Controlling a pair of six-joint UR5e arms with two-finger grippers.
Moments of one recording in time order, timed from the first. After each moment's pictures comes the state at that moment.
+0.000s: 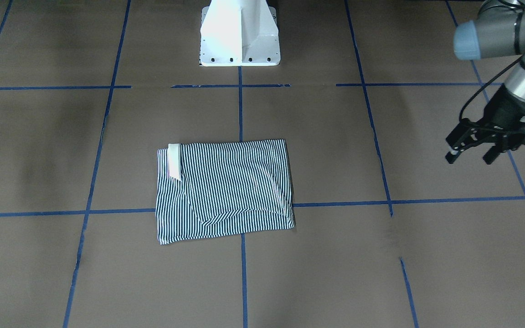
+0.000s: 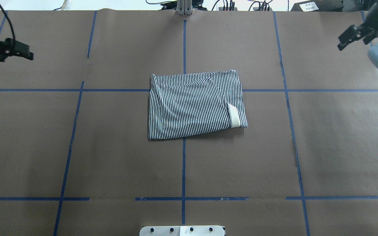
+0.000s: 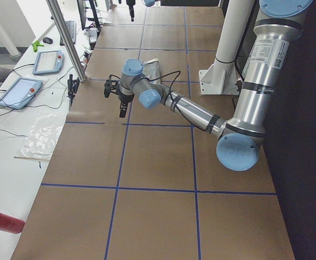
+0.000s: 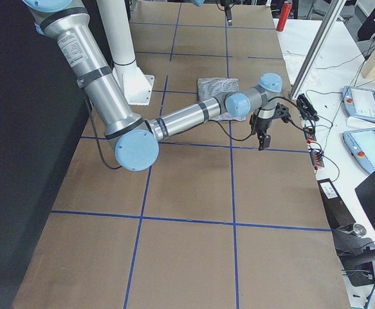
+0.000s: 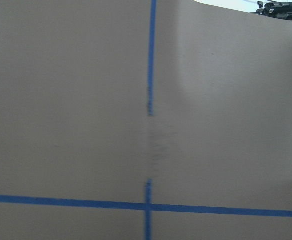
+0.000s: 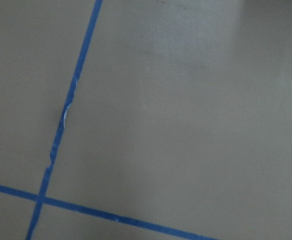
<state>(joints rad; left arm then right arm) -1.18 -1.72 -1.82 -1.92 -2.15 -0.71 1.32 -1.22 1.51 -1.56 2.31 0.16</state>
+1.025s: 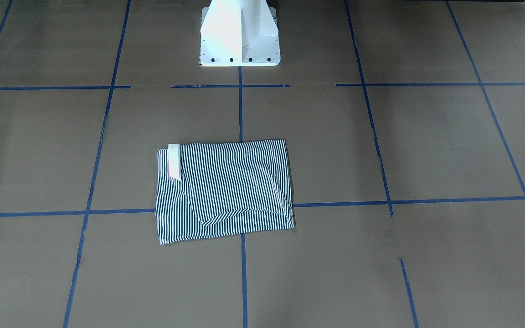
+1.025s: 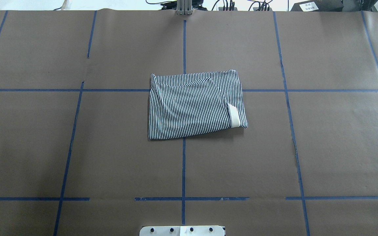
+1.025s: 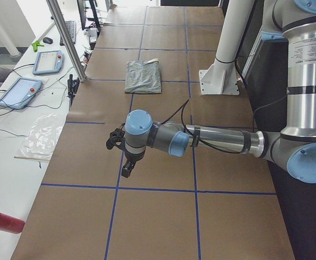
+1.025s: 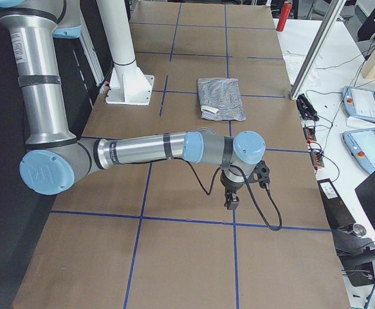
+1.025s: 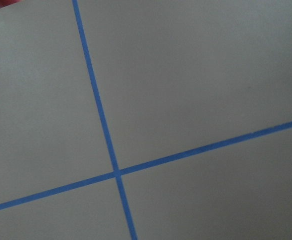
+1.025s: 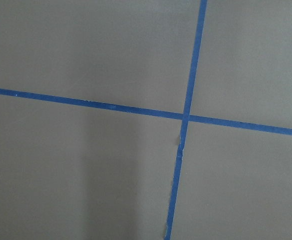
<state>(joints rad) -1.52 -1.48 -1.73 -1.81 -2.33 0.11 1.60 -1.46 1.64 -1.82 2.40 -0.21</state>
